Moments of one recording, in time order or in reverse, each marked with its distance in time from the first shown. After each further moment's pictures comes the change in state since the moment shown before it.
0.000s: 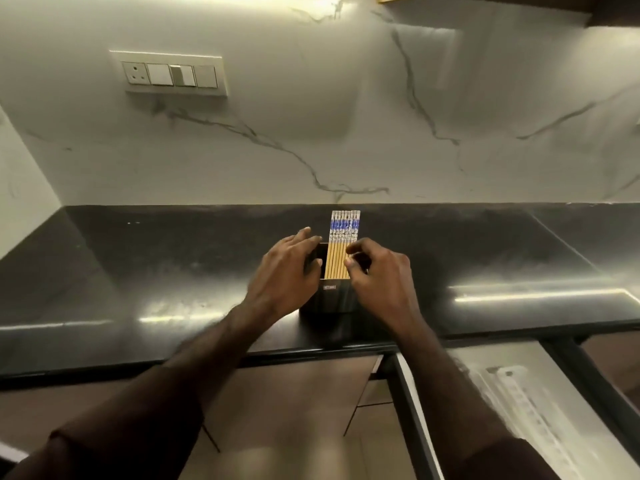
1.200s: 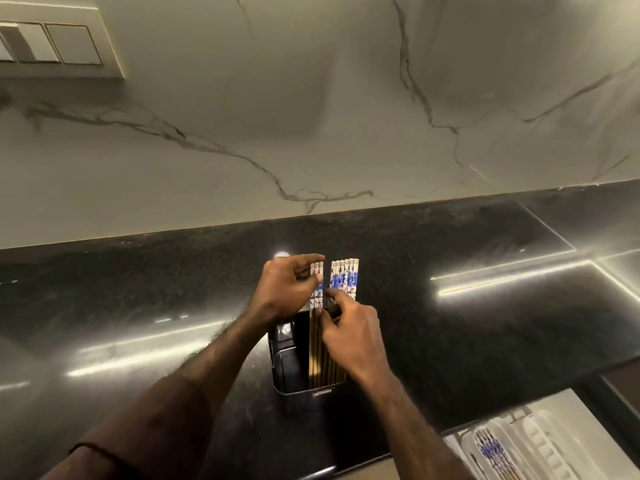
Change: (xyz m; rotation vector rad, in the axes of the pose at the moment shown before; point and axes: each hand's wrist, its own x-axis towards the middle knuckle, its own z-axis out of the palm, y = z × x) left_hand 0.201 -0.107 0.124 -0.496 -0.153 -0.093; right_hand 0.127 0.084 0.115 0.070 -0.096 0.384
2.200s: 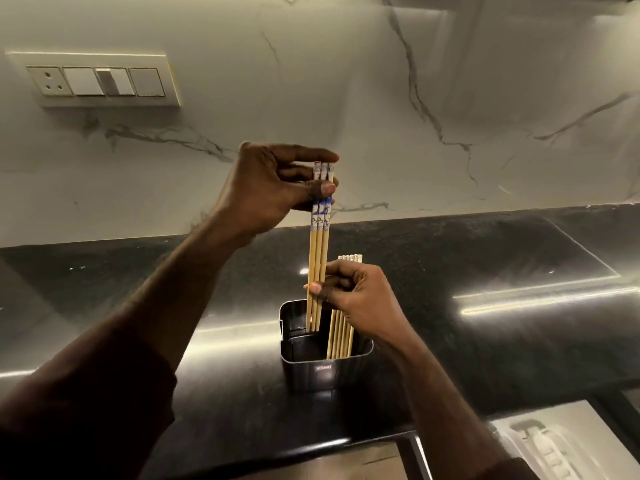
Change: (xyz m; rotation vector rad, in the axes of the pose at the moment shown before) left_hand -0.023 0.160 -0.098 -0.290 0.043 0.267; right_hand -0.017 -0.036 -0.066 0.540 -0.309 -0.191
